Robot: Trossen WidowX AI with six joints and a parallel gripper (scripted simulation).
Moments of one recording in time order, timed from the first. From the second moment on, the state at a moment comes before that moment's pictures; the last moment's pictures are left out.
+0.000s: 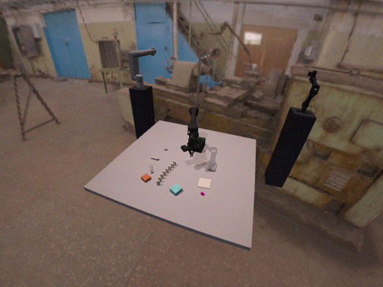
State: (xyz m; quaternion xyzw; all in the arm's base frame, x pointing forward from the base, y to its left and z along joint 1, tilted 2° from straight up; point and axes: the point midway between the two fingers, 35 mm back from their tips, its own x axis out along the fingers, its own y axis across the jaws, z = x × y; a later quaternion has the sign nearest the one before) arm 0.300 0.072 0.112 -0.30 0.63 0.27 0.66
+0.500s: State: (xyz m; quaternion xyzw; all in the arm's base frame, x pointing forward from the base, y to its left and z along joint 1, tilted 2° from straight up) arm 0.293 -0.065 0.122 0.04 0.68 -0.07 0.73
